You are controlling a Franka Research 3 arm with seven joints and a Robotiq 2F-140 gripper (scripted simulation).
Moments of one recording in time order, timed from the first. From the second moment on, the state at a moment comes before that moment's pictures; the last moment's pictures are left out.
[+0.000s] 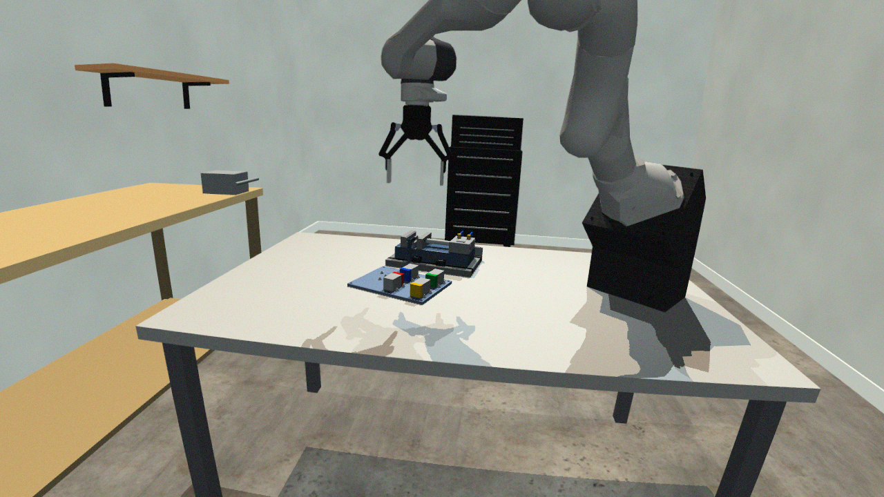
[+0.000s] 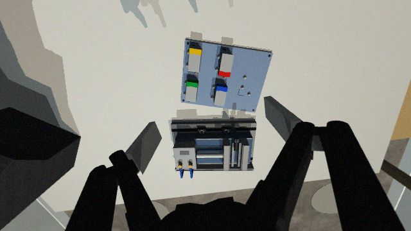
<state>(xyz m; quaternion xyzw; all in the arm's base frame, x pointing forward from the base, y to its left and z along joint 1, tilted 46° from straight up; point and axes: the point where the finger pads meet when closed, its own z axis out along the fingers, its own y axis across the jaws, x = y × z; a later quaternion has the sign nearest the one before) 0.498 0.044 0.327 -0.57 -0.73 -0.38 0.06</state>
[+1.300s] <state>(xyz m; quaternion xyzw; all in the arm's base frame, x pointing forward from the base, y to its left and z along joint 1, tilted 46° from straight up) 0.499 0.043 0.327 -0.42 -0.82 -0.39 -0.01</state>
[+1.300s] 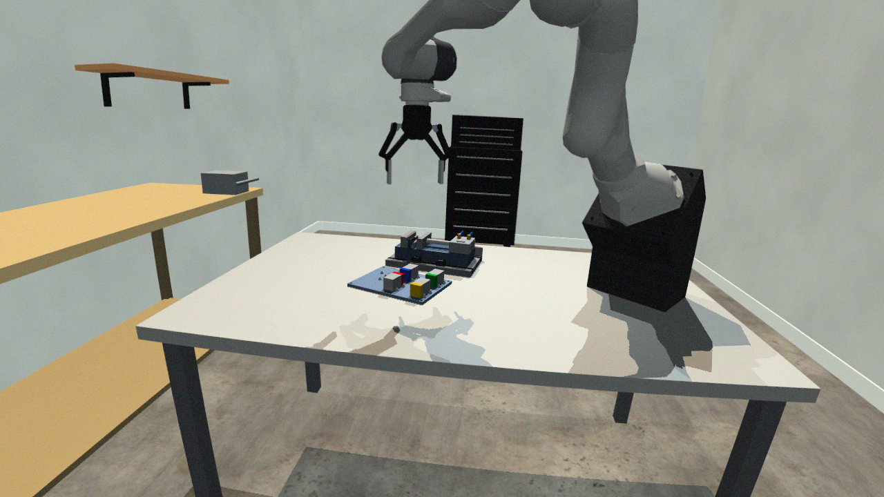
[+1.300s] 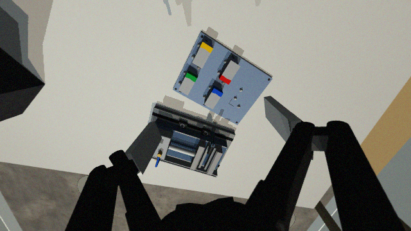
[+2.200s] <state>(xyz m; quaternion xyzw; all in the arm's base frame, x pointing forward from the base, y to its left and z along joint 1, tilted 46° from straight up) 0.499 0.044 0.326 -0.29 -0.88 -0.38 -0.07</state>
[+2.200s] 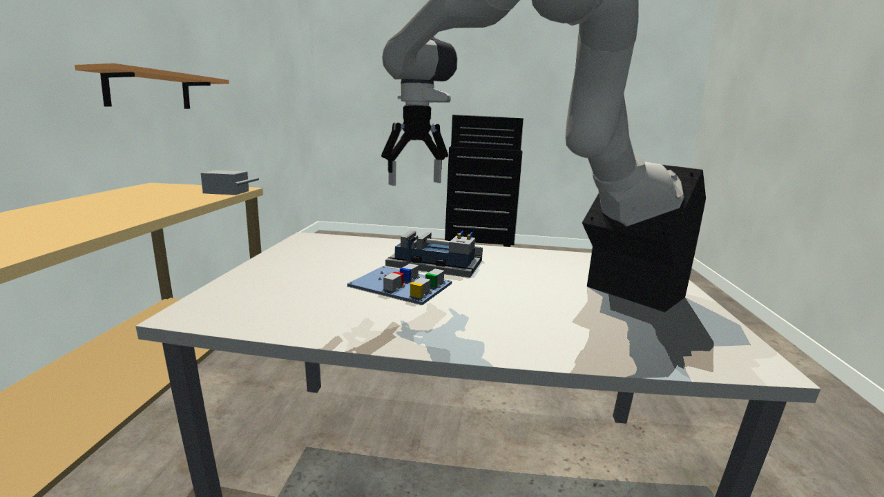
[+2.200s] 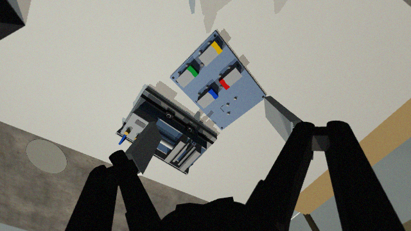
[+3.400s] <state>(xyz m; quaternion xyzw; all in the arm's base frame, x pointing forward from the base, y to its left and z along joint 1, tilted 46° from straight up) 0.498 0.044 0.326 -0.12 -0.91 -0.36 -0.14</state>
